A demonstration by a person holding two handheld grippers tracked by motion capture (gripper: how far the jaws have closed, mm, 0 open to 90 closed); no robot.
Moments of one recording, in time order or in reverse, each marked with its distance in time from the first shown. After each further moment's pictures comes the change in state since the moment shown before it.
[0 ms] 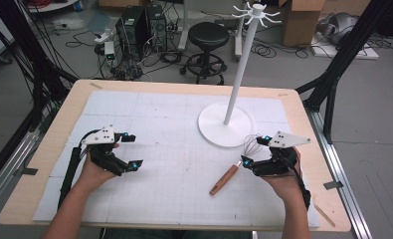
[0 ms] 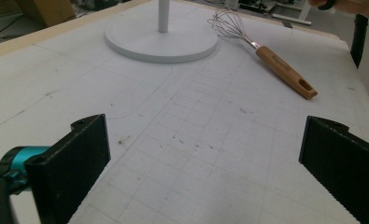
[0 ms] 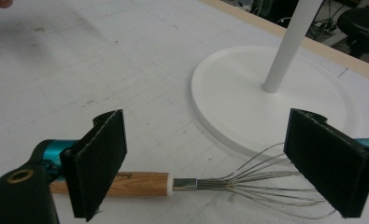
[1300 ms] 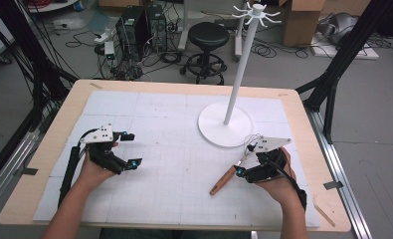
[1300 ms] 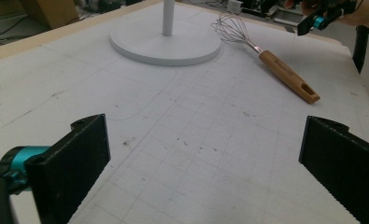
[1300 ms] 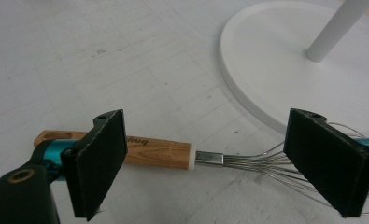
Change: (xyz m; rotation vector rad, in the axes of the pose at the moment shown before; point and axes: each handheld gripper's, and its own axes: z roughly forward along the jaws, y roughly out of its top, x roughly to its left) left arm 0.003 0.000 -0.003 -0.012 0.005 -0.011; right arm 0.012 -0.006 0.024 0.180 0.063 -0.089
